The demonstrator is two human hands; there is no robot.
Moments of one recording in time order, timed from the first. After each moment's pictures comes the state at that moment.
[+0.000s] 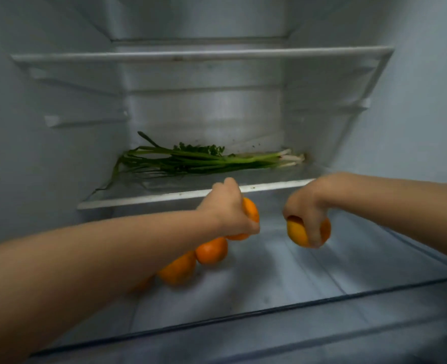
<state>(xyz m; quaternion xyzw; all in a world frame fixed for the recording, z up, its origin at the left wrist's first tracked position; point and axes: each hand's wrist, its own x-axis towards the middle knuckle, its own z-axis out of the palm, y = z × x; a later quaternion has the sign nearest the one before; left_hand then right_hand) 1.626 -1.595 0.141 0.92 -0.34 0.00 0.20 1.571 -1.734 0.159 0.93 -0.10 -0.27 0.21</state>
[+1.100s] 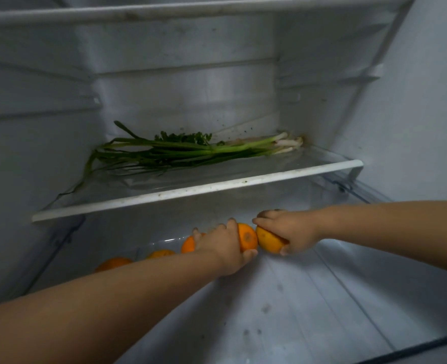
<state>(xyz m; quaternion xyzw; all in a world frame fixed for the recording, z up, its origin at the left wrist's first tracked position) 1.658 -1.624 0.063 0.93 -0.36 -0.06 0.02 1.603 -1.768 0.082 0.99 0.00 -0.14 0.09</state>
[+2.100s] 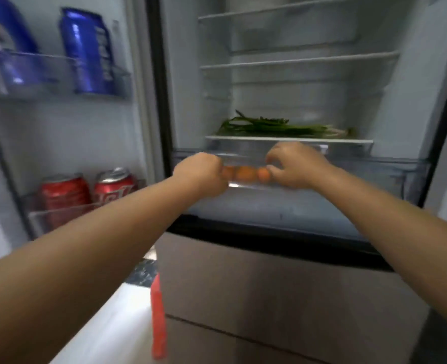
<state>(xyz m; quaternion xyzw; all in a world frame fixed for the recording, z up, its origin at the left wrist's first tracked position) 1.365 -1.397 0.122 0.97 -0.15 0.17 0.03 1.359 -1.573 0.128 0.96 0.11 0.24 0.02</state>
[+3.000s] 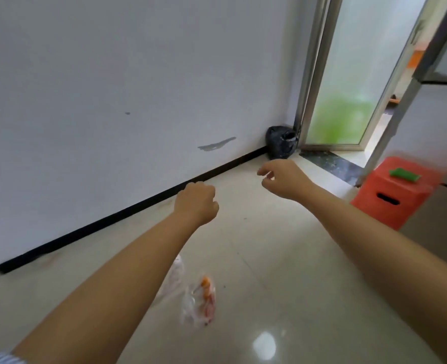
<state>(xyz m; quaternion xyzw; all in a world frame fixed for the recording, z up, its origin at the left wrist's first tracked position) 0.854 -0.803 -0.113 0.97 0.25 -0.01 0.04 0.973 -0.942 -0.086 0.88 0.39 -0.07 -0.24</state>
